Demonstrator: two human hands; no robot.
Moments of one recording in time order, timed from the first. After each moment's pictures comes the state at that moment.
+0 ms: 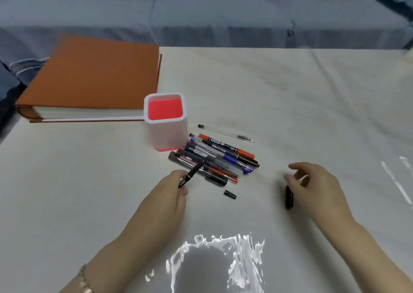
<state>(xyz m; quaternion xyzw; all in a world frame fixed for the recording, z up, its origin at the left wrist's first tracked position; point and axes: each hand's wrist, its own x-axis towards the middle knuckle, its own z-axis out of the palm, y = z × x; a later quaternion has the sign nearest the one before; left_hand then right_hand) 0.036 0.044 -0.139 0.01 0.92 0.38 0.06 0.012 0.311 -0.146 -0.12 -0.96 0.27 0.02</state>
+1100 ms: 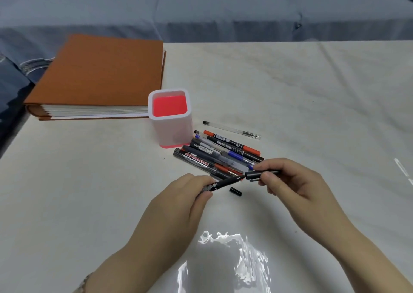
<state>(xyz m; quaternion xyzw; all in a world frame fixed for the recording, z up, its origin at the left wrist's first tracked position) 0.052 0.055 -0.124 0.14 0.93 0.35 -0.01 0.033 0.259 -0.103 0.06 -0.82 0.57 -0.03</state>
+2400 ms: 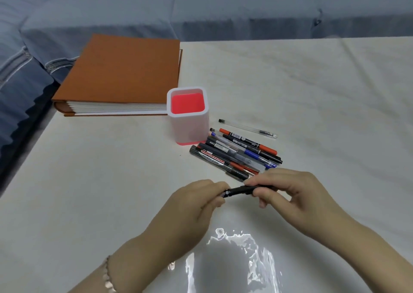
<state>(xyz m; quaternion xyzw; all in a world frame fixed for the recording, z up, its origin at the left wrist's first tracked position) 0.048 0.042 -0.129 0.20 0.90 0.38 0.04 0.022 0.244 -0.114 0.26 -0.85 0.46 -0.04</state>
